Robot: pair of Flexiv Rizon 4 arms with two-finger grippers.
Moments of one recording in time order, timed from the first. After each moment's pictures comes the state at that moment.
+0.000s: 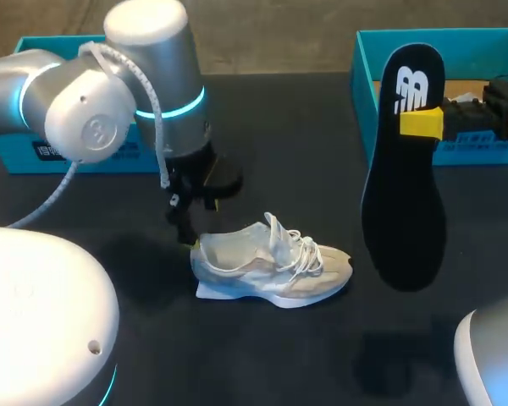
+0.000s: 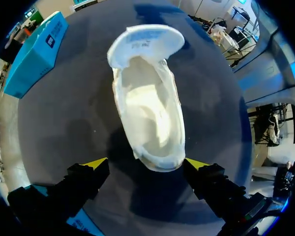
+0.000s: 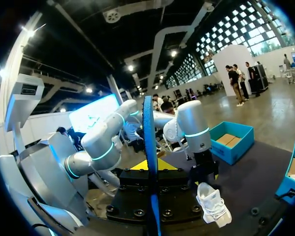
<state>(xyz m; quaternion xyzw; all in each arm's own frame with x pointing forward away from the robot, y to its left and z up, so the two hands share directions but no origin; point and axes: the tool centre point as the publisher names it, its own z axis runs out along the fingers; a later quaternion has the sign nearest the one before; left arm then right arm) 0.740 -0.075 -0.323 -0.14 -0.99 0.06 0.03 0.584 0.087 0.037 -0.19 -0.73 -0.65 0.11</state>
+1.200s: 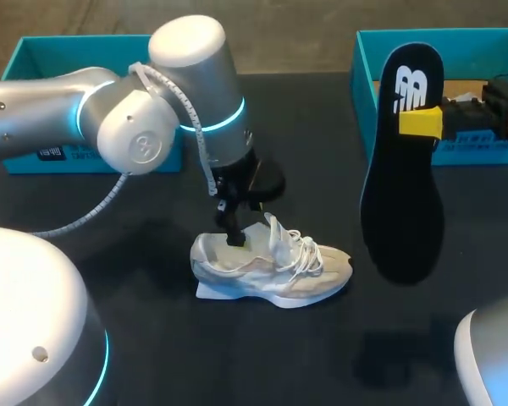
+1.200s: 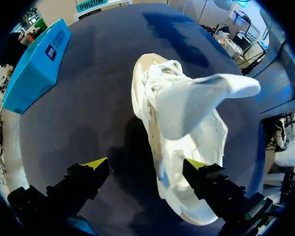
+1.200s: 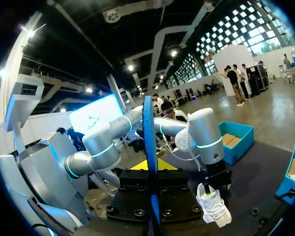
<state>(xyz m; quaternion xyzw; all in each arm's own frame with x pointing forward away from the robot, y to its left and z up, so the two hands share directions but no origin) 0.758 -0.156 -0.361 -0.14 -0.98 0.10 0.02 0.585 0.088 0.037 -0.18 -0.73 -0.65 0.11</state>
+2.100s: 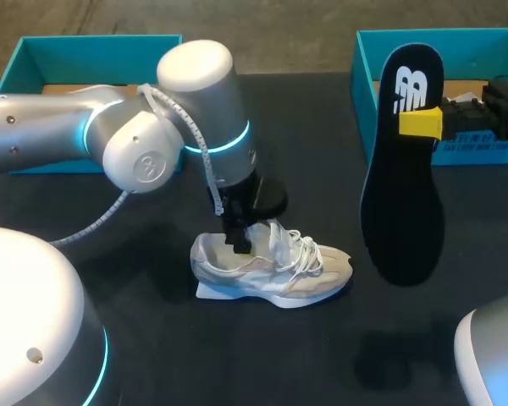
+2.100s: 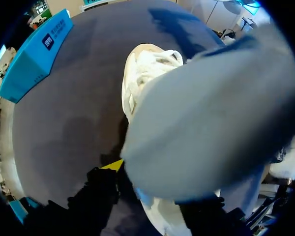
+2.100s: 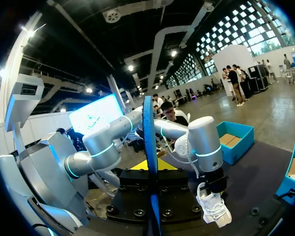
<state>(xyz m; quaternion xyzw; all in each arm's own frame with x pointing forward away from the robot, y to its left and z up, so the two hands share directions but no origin) 0.739 -0.154 -0.387 -0.10 -0.99 0.09 0.03 0.584 0.088 0.037 -0.19 -0.73 -0.65 0.11</state>
